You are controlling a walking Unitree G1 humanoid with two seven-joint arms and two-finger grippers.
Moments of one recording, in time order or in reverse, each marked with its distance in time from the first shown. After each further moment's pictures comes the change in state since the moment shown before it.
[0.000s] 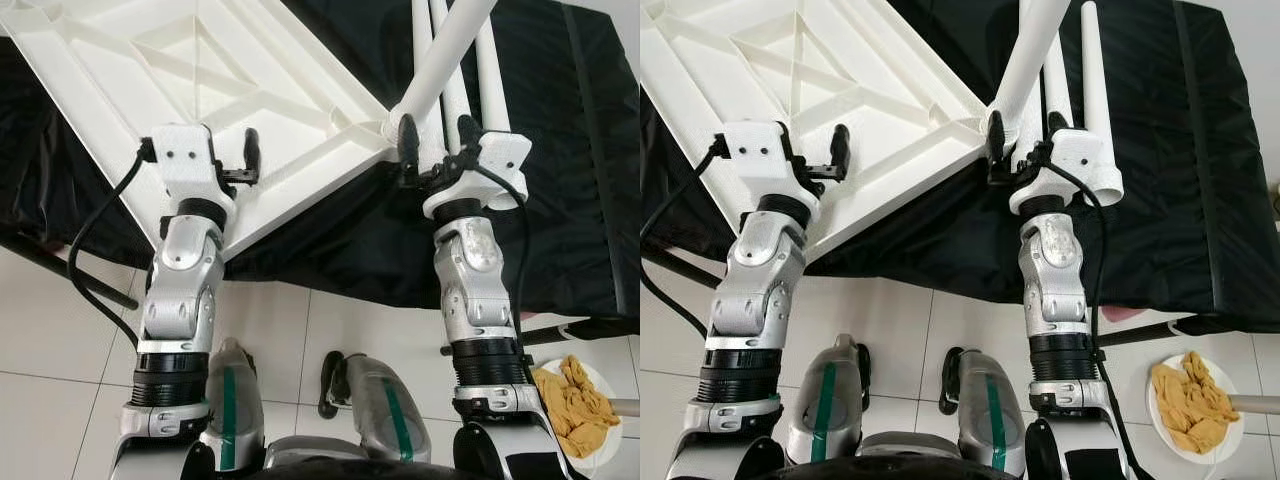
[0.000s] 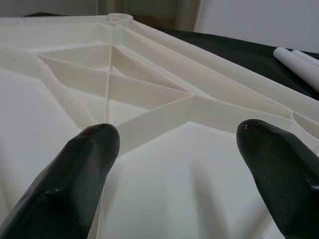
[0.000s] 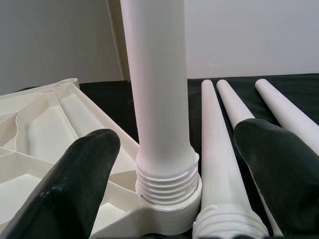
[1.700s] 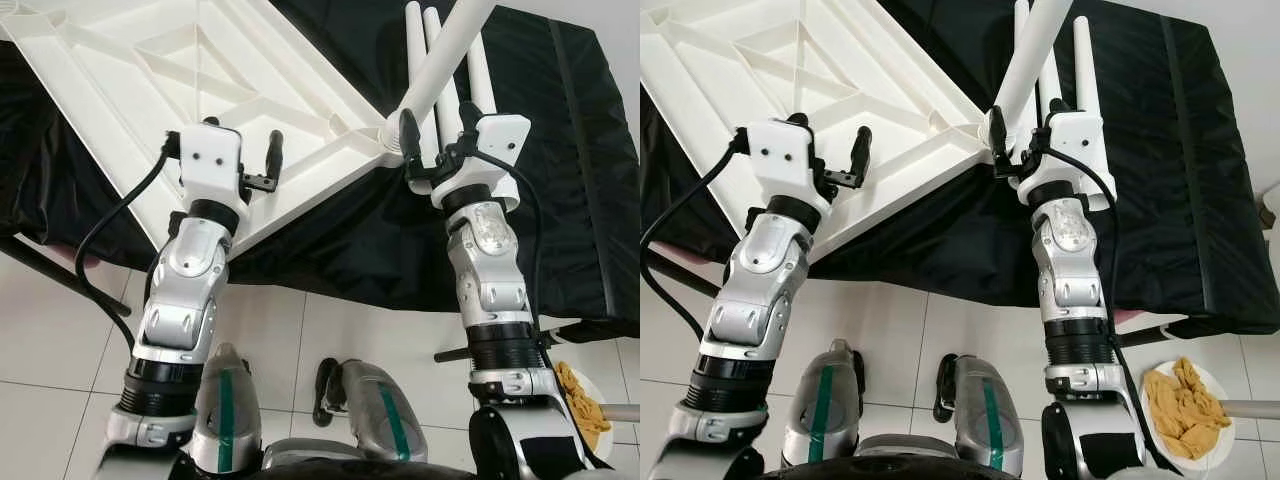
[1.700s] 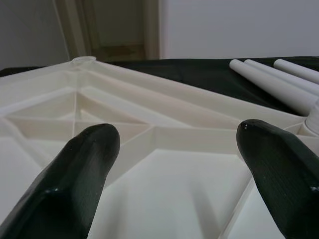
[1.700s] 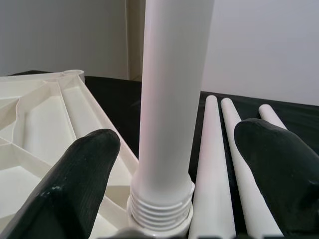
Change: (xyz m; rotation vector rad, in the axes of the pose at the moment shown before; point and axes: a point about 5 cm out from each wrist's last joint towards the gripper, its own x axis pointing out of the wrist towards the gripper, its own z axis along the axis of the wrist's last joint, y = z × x) left arm 0.001 -0.021 0.010 0.134 -0.056 -0.157; right arm 0.019 -0.008 0.006 -0.131 0.010 0.066
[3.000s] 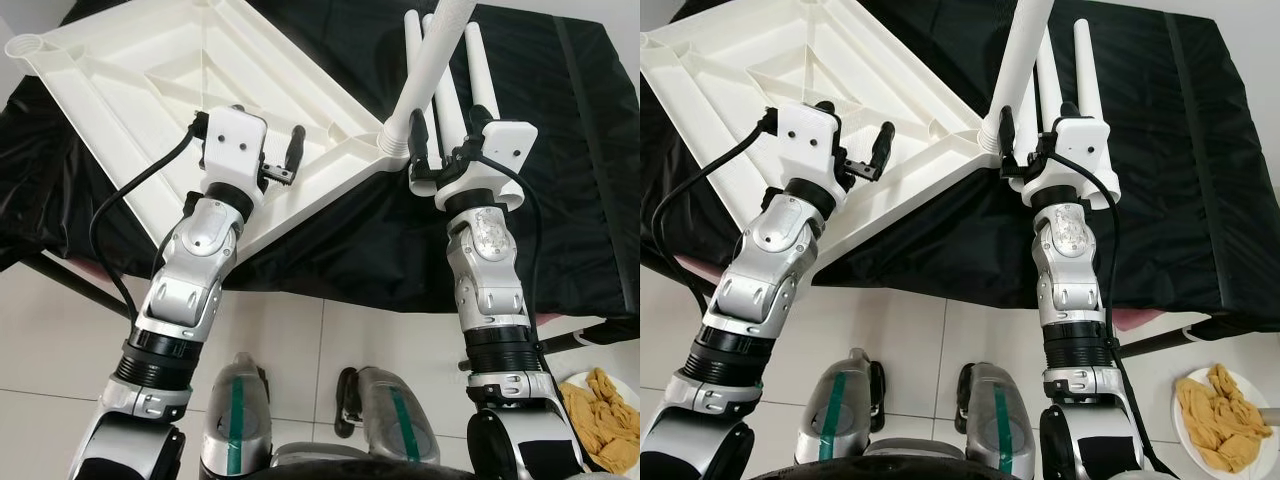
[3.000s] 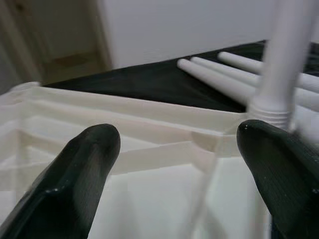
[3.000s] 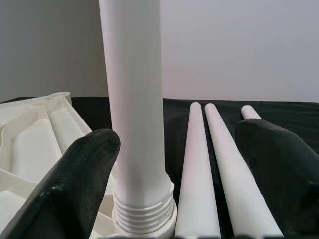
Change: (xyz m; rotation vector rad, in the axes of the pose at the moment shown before) left arm 0.012 -0.011 -0.002 0.008 0.023 -0.221; right arm -0.008 -0.004 -0.004 0.001 -0.017 -0.082
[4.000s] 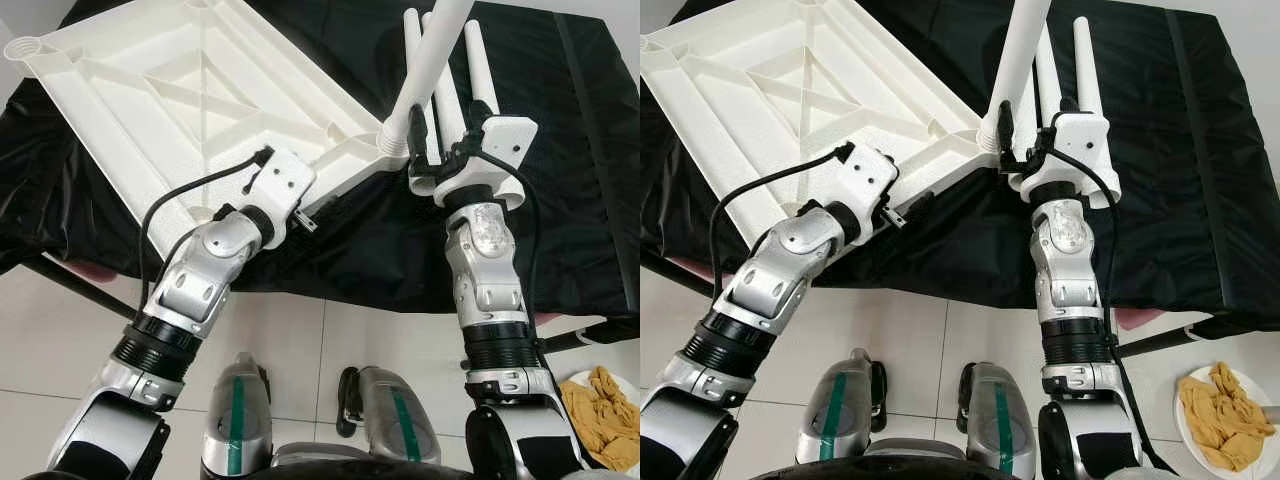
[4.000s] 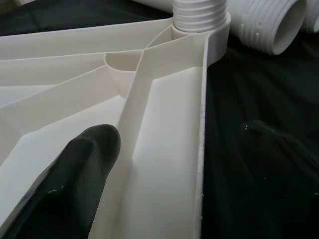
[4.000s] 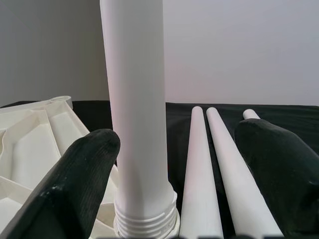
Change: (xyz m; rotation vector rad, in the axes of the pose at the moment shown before) left arm 0.005 -0.025 -0.038 0.097 0.263 -0.279; right arm 0.005 0.003 0.004 0.000 -0.015 0.014
